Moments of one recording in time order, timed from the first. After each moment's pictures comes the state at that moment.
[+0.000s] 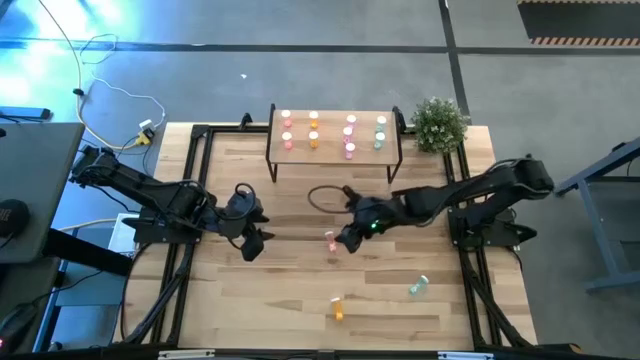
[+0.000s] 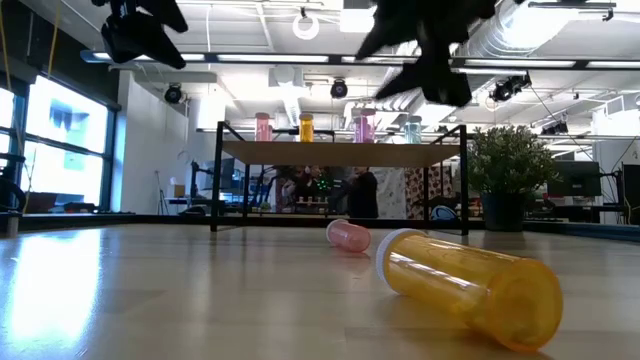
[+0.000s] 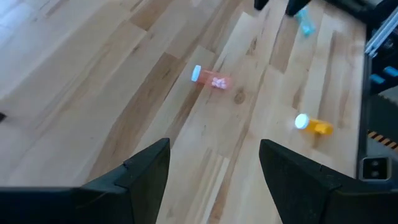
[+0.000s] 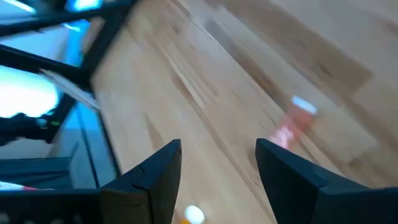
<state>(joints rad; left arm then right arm) -0.26 1.10 0.91 -0.67 -0.35 -0.77 0.17 1.50 1.04 -0.27 -0.01 0.97</state>
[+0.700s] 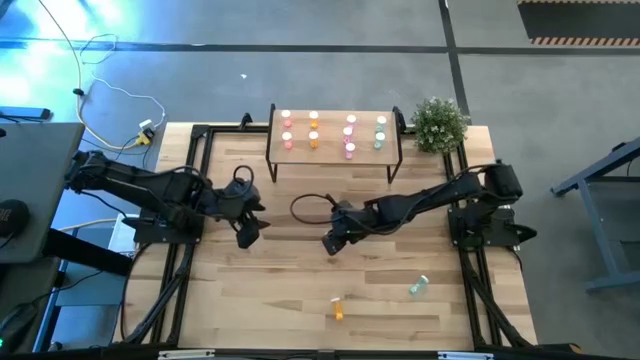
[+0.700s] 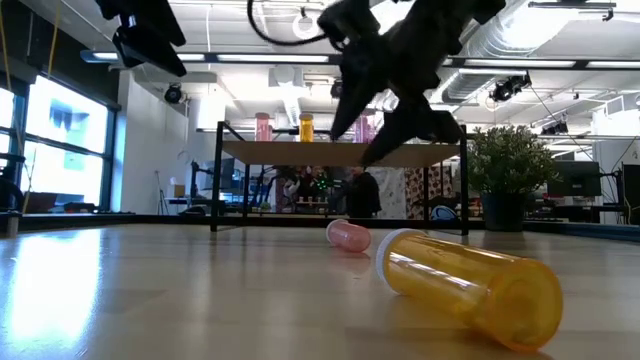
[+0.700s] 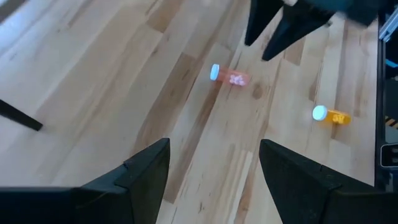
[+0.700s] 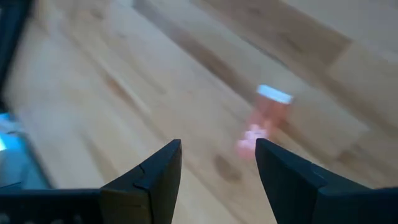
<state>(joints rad) -0.12 1.03 0.92 -0.75 -0.24 -0.60 0.16 1.75 1.20 -0.41 0.05 1.09</state>
